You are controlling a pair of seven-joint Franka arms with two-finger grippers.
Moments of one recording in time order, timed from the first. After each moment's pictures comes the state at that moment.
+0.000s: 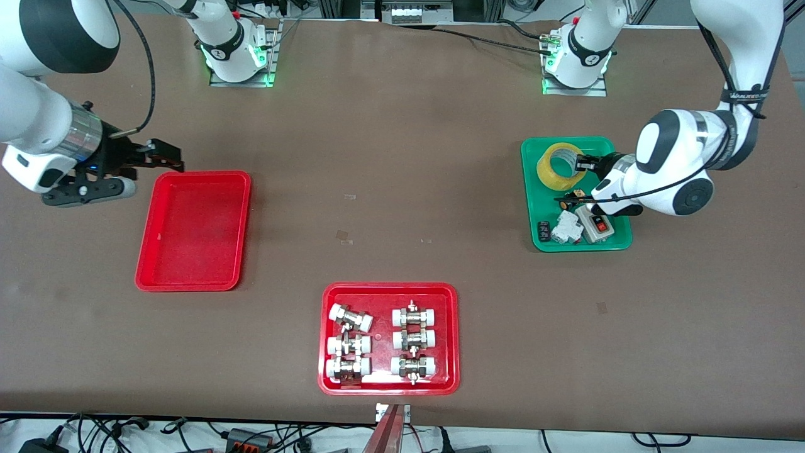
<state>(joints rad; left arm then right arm) 0.09 0.25 -0.16 -2.05 -0.16 1.65 -0.03 0.09 0.10 0.02 -1.68 0.13 1.62 -0.05</state>
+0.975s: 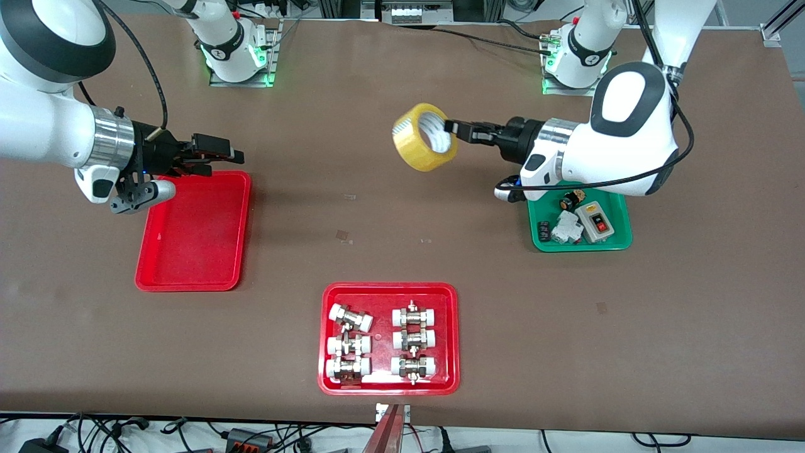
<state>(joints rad) -0.13 0.26 -0.25 -1.69 -1.10 1.63 -0.38 0.11 0.15 0.02 -1.66 0.56 1.61 -0.05</state>
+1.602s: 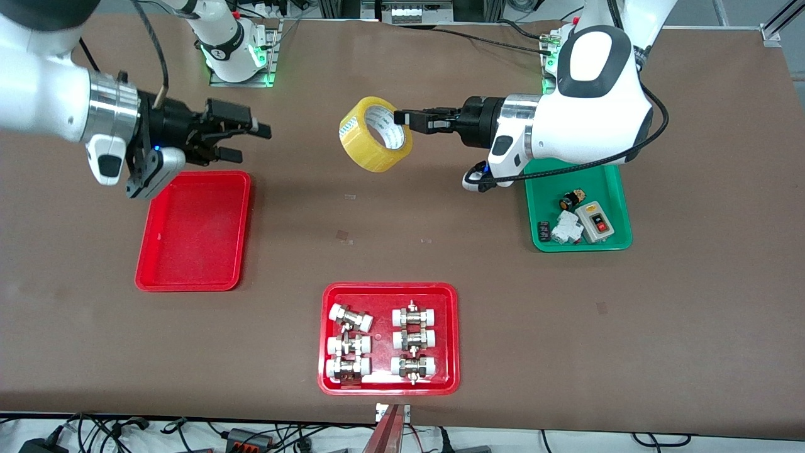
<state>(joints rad) -0.25 0.27 -0.25 -1.61 -1.15 1.83 -0.55 0.19 0.15 0.04 -1.50 0.72 1.61 -0.02</state>
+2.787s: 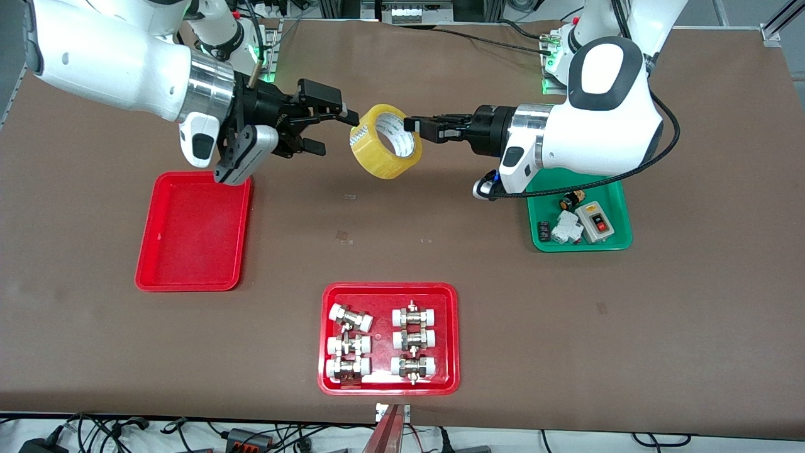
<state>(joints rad) -0.22 0.28 -0.24 -1.61 -1.15 1.79 -0.55 0.39 0.21 0.05 -1.47 0.81 1.87 0.08</state>
